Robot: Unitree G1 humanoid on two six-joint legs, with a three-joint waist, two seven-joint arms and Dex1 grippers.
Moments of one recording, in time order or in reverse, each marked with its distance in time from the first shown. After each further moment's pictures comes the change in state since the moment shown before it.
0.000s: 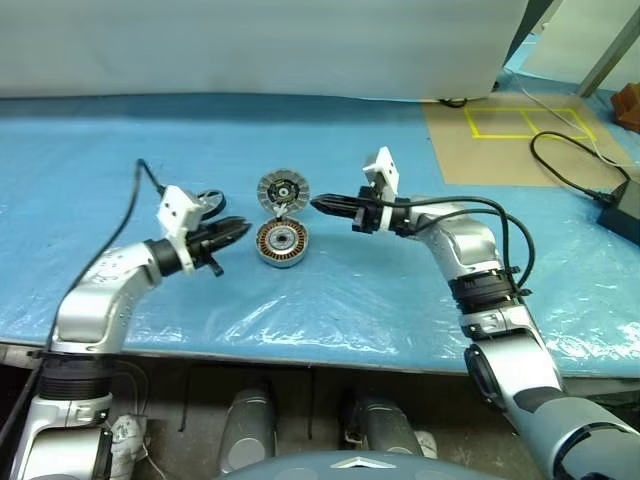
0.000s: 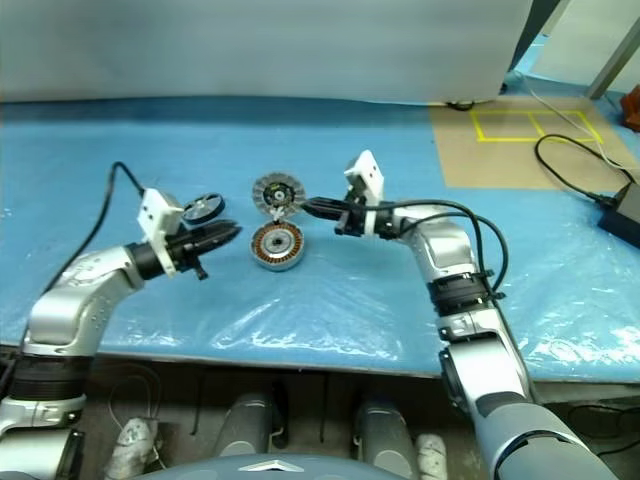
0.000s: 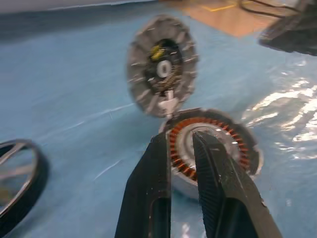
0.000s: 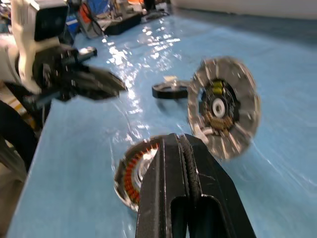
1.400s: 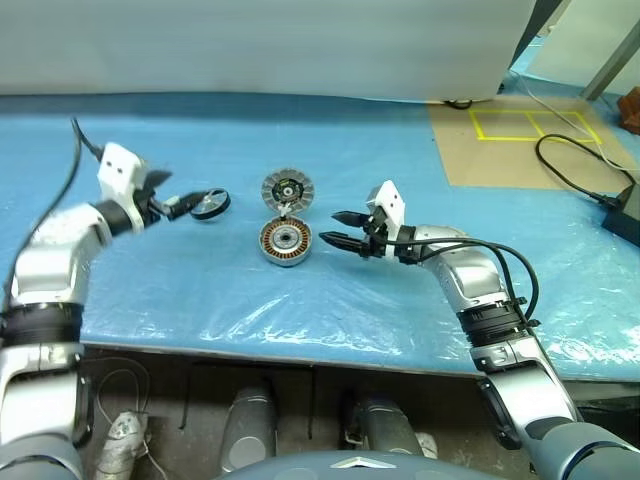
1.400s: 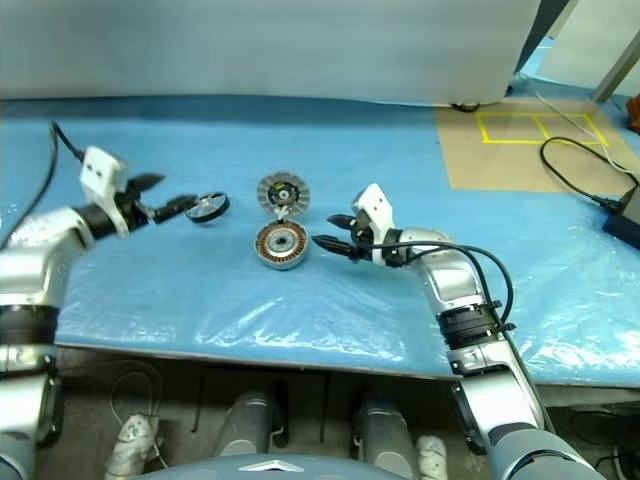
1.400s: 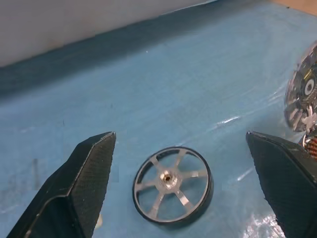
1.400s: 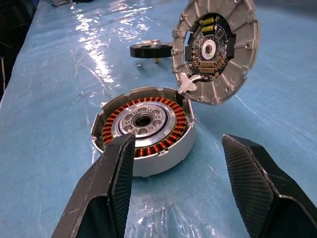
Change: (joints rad) left arm -0.407 0.188 -0.051 0.477 0.161 -0.066 -0.094; right arm 0.108 0.001 0.048 -0.065 -0.055 -0.057 -0.109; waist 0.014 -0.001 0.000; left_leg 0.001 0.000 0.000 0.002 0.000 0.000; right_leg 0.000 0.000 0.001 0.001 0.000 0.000
